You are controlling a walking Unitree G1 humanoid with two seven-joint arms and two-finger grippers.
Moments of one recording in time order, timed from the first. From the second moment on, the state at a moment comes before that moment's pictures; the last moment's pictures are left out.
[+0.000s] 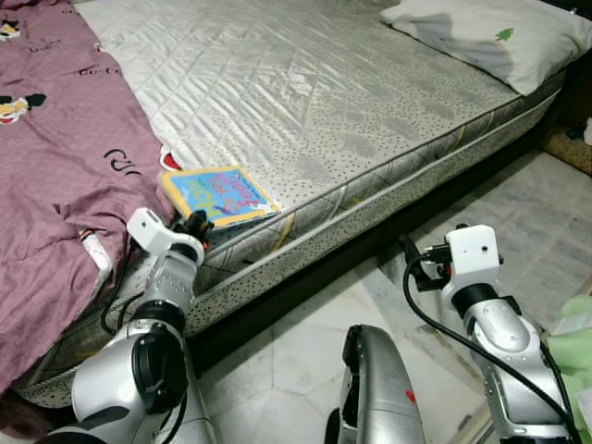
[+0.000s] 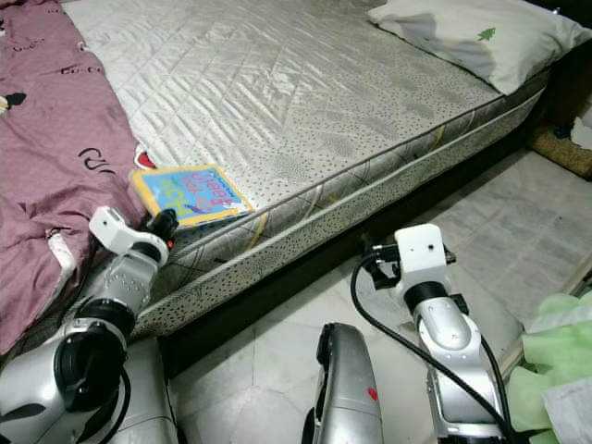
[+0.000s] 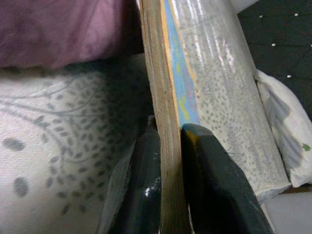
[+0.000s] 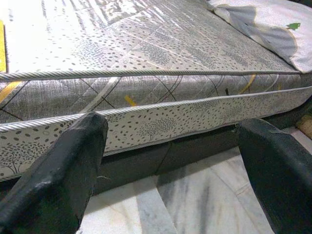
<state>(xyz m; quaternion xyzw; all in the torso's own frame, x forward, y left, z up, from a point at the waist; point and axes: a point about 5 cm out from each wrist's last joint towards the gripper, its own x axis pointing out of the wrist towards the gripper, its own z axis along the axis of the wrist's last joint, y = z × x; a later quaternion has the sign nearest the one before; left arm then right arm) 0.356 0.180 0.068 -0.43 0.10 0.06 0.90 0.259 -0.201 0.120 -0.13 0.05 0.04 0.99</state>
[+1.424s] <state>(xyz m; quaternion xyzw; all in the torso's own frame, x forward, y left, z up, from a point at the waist) 0.315 0.170 0.101 0.01 -0.01 -0.05 1.00 0.328 -0.108 0.118 0.10 0.00 0.12 0.99</state>
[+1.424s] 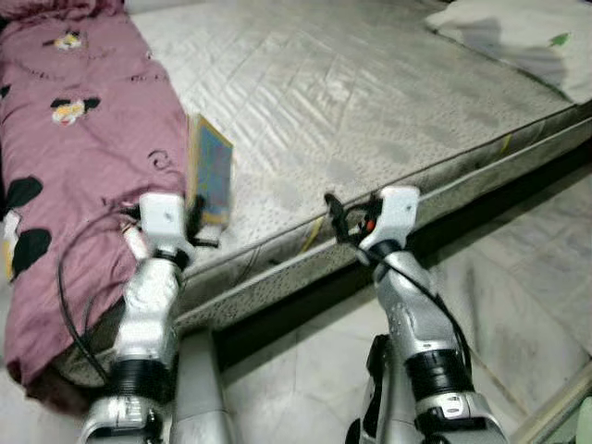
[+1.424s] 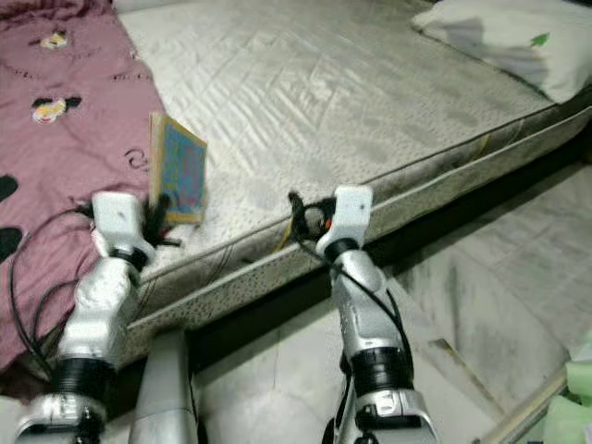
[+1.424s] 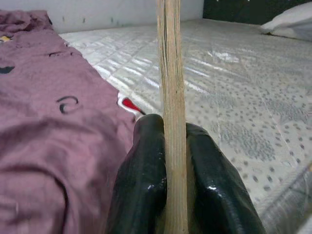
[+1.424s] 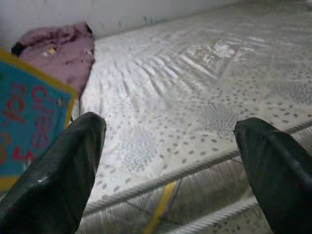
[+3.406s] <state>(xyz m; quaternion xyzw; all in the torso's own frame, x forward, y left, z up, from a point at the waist) 0.298 0.115 0.100 0.07 0.00 -0.16 0.98 0.311 -0.124 0.097 0.09 0.01 0.06 0.99</state>
